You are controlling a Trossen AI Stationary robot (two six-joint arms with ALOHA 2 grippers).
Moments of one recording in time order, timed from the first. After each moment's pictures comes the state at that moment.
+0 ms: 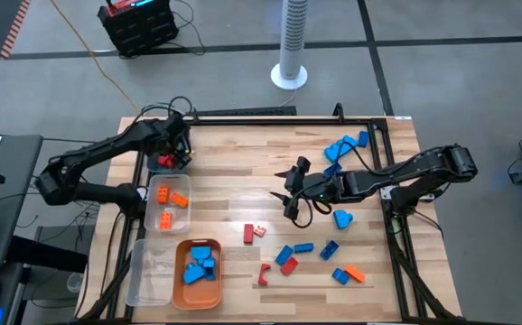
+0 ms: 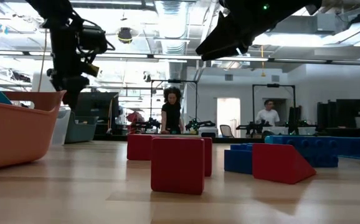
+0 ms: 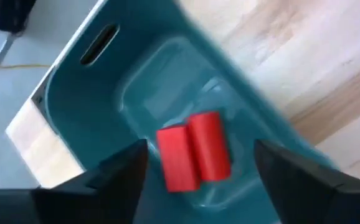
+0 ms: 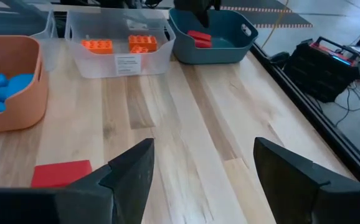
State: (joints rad) left arm 0.75 1.18 0.87 -0.92 -0.38 0.00; right arm 0.12 1.43 0.90 0.05 0.43 0.05
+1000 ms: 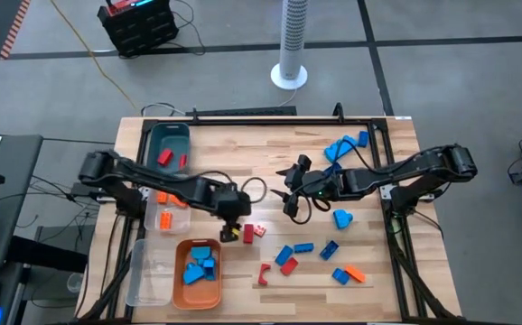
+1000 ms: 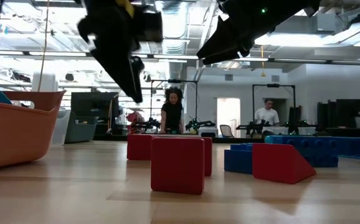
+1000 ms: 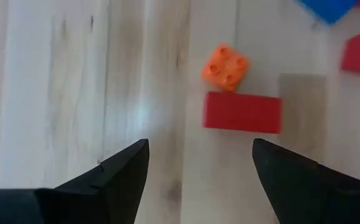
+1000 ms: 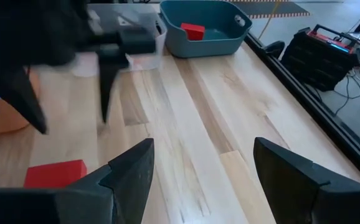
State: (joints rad) left arm -0.15 1.66 1.19 -0.64 -0.09 -0.17; right arm 0.10 1.43 0.90 0.02 0.42 0.10
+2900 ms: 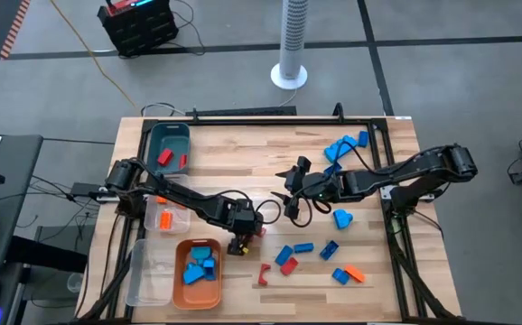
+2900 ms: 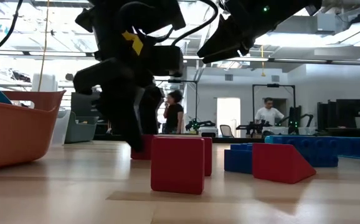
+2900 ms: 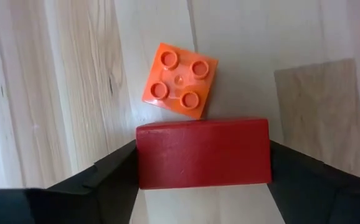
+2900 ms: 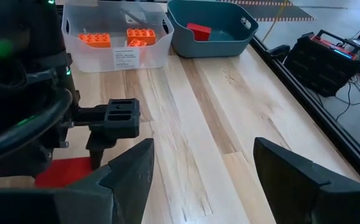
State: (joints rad) left arm -0.21 1.88 1.20 -0.46 -0.10 -0.03; right arm 0.12 1.43 0.90 0.02 0.42 0.07
